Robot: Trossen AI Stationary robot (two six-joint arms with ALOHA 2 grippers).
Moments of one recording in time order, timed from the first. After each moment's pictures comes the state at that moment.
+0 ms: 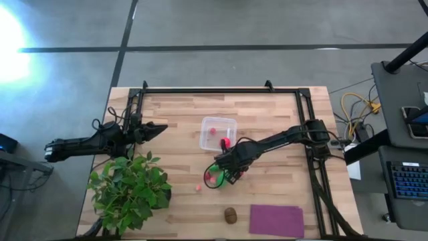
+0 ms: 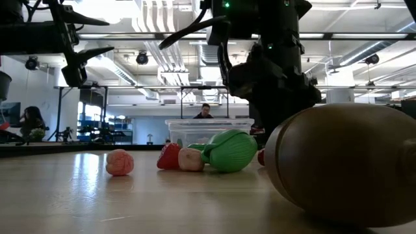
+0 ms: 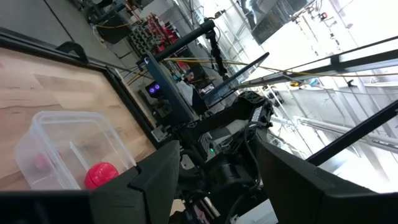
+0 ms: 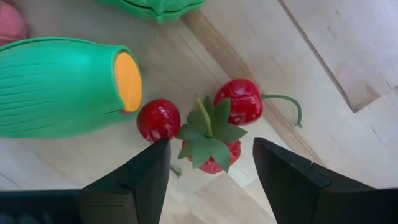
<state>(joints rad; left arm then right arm) 0.11 0.16 0.11 0.18 -0.11 -0.96 0.19 2.01 1.45 -0.97 -0.04 0.91</state>
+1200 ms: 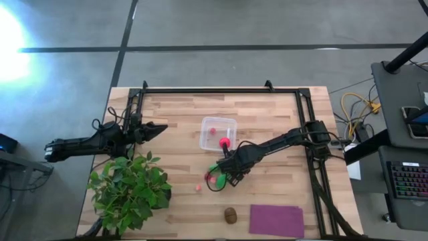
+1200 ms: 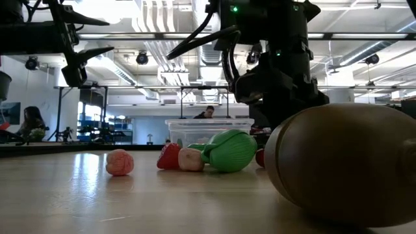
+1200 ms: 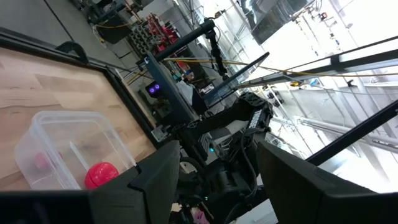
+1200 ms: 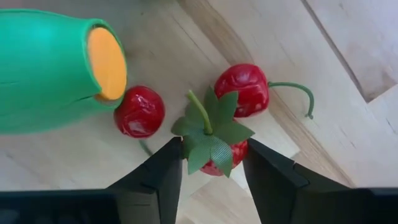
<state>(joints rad) 0.11 0.16 0.11 0.18 -0.11 -0.96 0.21 2.01 1.40 -0.93 -0.02 0.94</state>
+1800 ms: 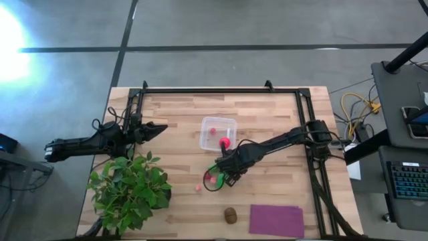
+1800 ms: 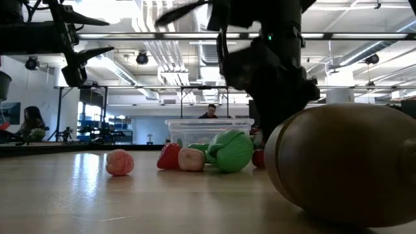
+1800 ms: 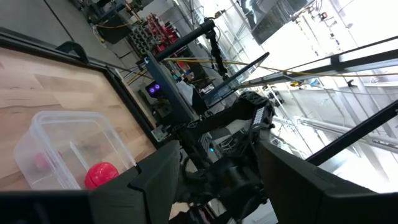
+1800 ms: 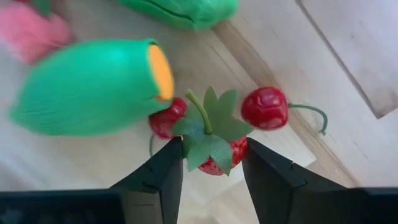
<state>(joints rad) 0.11 0.16 0.11 0.18 -0.11 -0.96 0.21 1.99 1.45 -0.91 -0.02 0.94</state>
